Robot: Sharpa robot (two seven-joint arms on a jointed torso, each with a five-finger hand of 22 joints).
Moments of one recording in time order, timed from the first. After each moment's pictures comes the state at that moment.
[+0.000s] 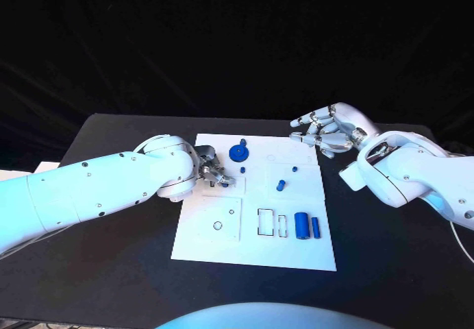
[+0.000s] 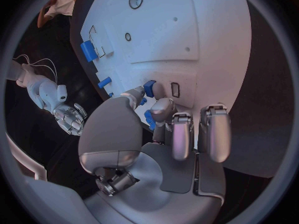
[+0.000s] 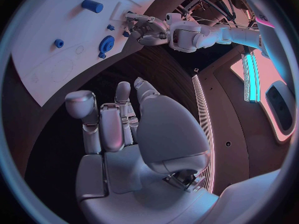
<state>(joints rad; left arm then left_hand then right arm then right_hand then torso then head) 1.21 -0.72 -0.01 1.51 -1.16 -0.01 -0.67 1.10 -0.21 0.38 0.26 0.14 1.04 -0.01 0.59 0.76 1.37 -0.06 1.12 1.01 1.47 -0.10 1.57 1.31 0.04 1.47 0.01 1.50 1.31 1.26 -0.93 -0.03 1.66 -0.89 -0.47 0.03 1.37 -0.02 0.06 0.17 0.29 0.94 0.15 0.09 0.07 1.12 0.06 0.76 0.81 1.47 -0.01 1.30 1.26 0.12 1.25 0.09 1.18 0.81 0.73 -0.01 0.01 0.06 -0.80</state>
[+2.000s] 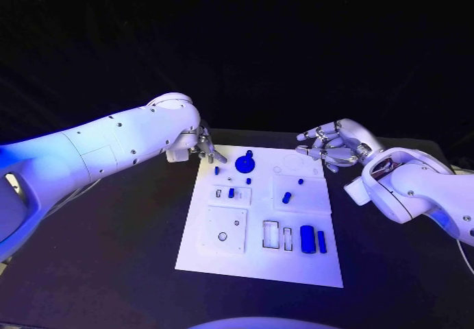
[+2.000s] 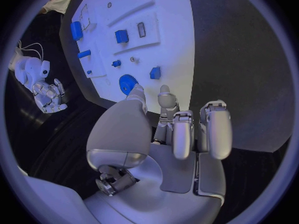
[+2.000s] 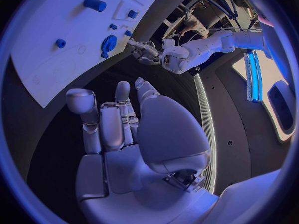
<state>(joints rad) 1.38 -0.53 -0.01 1.06 -1.10 0.33 -0.67 1.15 -0.03 -0.08 0.29 0.11 0.91 0.06 0.51 0.71 1.22 -0.01 1.02 0.88 1.46 -0.07 1.57 1.31 0.04 1.47 0.04 1.44 1.31 1.25 -0.91 -0.03 1.64 -0.88 -0.48 0.03 1.37 -0.02 0.06 0.18 0.28 0.94 0.15 0.09 0.07 1.11 0.06 0.74 0.79 1.47 -0.01 1.28 1.24 0.12 1.24 0.09 1.15 0.78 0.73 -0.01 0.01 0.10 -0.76</state>
